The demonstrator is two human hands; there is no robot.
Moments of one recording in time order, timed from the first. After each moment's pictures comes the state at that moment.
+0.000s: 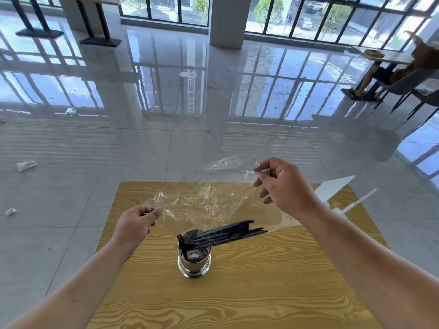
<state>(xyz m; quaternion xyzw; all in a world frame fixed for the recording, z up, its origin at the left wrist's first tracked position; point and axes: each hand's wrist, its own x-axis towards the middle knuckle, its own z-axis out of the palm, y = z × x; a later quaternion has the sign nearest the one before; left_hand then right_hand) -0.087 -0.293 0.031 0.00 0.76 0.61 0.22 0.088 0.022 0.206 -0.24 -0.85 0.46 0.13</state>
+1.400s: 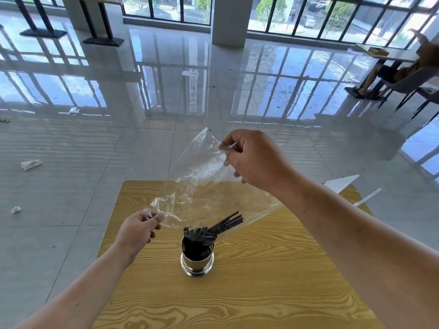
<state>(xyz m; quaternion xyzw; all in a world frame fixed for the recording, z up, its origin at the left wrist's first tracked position) -0.072 -0.301 0.030 -0.01 0.76 0.61 0.25 0.039 -0.037 0.272 -0.13 -0.92 0.34 0.12</state>
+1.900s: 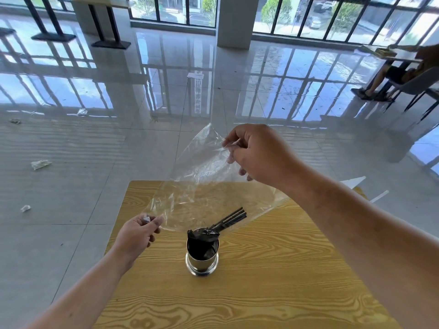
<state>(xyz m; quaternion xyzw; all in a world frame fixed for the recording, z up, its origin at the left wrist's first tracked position) -0.072 -0.324 0.020 0.00 0.76 0.60 0.25 0.036 -0.037 0.281 -0.11 -0.93 0.34 0.12</state>
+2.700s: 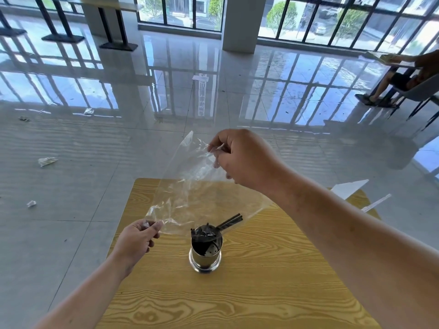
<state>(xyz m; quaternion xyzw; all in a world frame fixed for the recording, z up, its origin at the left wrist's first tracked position) -0.053 -0.349 0.011 -0.02 0.76 0.61 0.25 0.032 -0.082 0.282 -0.09 -0.94 0.32 0.09</state>
